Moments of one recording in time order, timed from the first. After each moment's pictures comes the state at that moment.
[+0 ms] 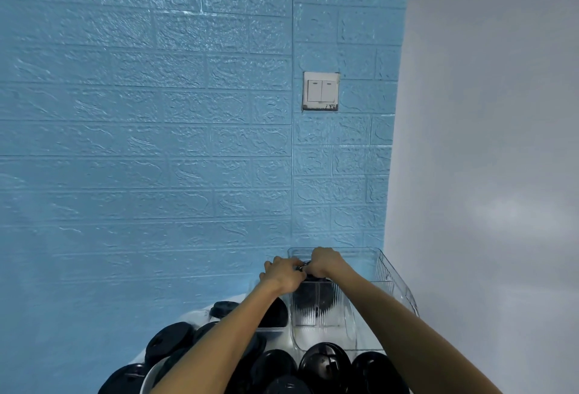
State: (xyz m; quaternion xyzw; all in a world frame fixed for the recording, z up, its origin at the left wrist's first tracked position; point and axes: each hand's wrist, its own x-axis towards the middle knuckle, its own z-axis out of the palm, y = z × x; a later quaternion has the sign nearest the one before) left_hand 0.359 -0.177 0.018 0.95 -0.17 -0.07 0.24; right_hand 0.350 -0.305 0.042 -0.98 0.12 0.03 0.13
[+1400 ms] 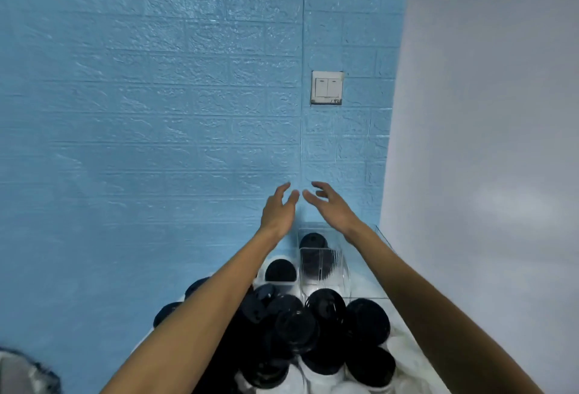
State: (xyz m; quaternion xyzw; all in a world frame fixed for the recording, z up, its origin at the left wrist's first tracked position) left_hand 0.255 -0.129 0.115 0.79 -0.15 0.09 0.59; right_hand 0.212 -0.268 0.133 -0.84 -0.02 -0.16 0.52
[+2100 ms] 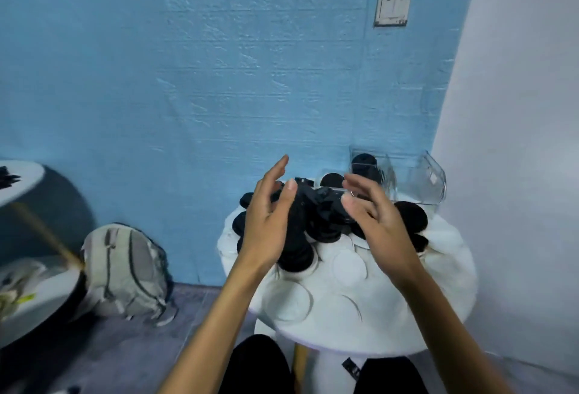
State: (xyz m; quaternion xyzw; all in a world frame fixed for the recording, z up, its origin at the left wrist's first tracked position) left_hand -0.022 0.026 0.028 0.71 -0.17 0.22 0.65; right_hand -0.056 -0.157 0.035 -0.74 -0.14 -0.21 0.62
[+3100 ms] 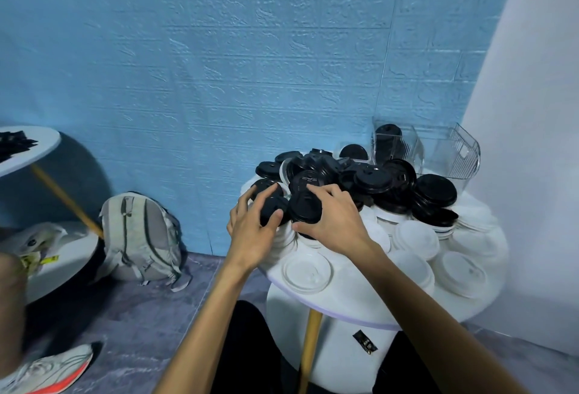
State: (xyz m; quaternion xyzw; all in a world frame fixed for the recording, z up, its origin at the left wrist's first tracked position) left_hand 0.004 0.093 -0.077 0.88 -0.04 0.18 0.44; right_hand 0.017 -0.089 -0.047 -0.95 -0.10 -0.12 0.27
